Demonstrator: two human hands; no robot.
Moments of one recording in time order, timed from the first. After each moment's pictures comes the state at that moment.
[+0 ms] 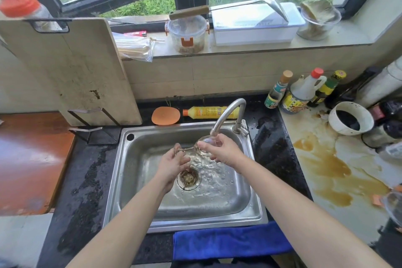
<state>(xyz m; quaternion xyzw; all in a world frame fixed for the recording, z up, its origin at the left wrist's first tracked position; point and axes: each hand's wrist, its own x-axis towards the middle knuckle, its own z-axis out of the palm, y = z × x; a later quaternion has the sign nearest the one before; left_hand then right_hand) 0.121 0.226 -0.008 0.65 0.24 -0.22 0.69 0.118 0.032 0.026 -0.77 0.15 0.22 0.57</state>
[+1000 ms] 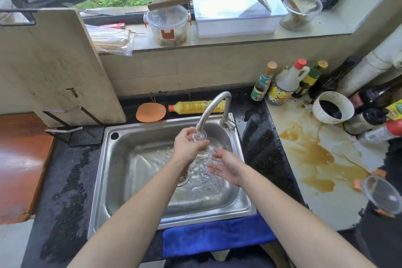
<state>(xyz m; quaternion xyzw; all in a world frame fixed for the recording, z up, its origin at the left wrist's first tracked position) 0.136 0.147 0.008 0.73 0.12 -0.20 0.64 0.083 0.006 -0.024 -0.50 0.37 0.26 0.74</state>
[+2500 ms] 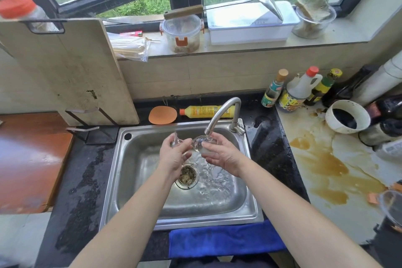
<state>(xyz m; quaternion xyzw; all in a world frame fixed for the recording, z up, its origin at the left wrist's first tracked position) 0.132 0.195 0.016 0.54 0.27 -0.16 0.78 0.110 0.022 0.019 -0.52 0.20 0.26 0.79</state>
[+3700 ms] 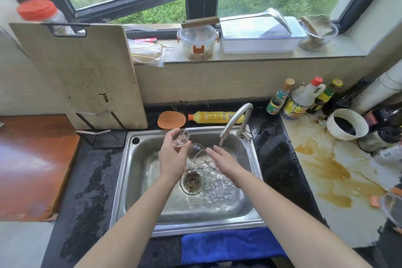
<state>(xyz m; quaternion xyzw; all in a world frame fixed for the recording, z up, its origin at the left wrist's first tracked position) 0.126 0.243 0.033 0.81 0.08 -0.01 0.58 0.102 0.071 0.008 -0.73 0.23 0.26 0.58</state>
